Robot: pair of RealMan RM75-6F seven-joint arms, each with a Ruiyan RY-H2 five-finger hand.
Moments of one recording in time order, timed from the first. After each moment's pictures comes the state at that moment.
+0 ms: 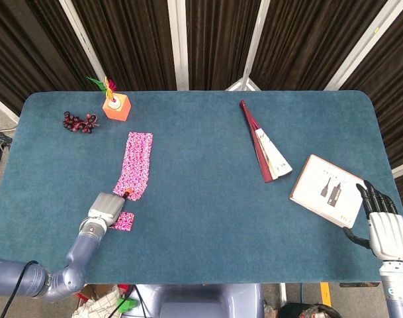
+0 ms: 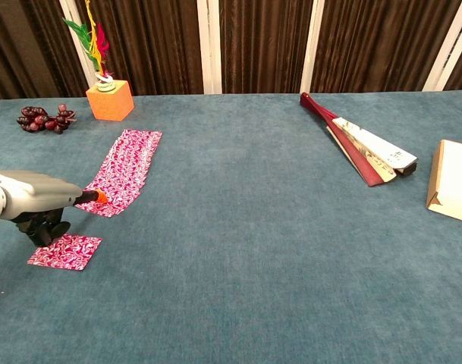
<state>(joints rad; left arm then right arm) -0.95 -1.45 0.08 -1.76 0.30 1.06 0.93 0.09 -1.17 0.10 -1.56 -1.45 1.47 -0.01</state>
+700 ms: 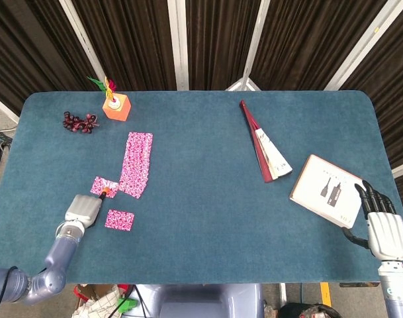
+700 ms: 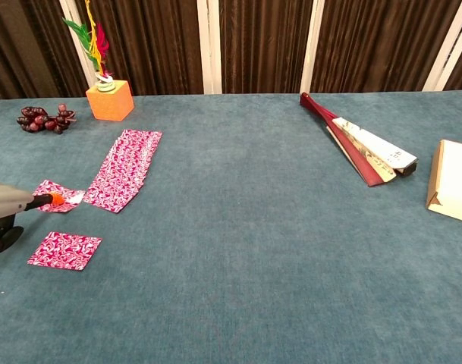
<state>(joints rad) -0.84 -1.40 0.17 -1.66 0.37 1.00 0.84 0.10 -1.17 0.10 -1.56 -1.45 1.46 -0.02</state>
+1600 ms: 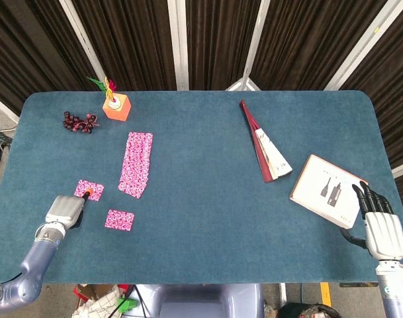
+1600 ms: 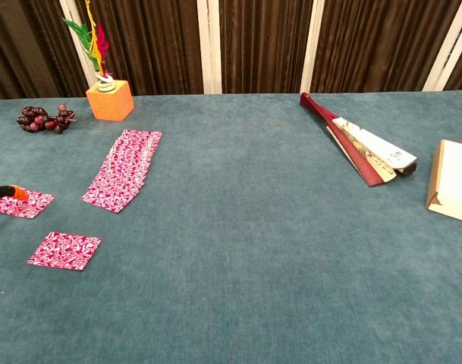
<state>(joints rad) -0.74 -1.26 0.15 -1.71 0.57 0.99 0.66 0.10 -1.18 0.10 -1.57 -1.44 1.45 -0.04</state>
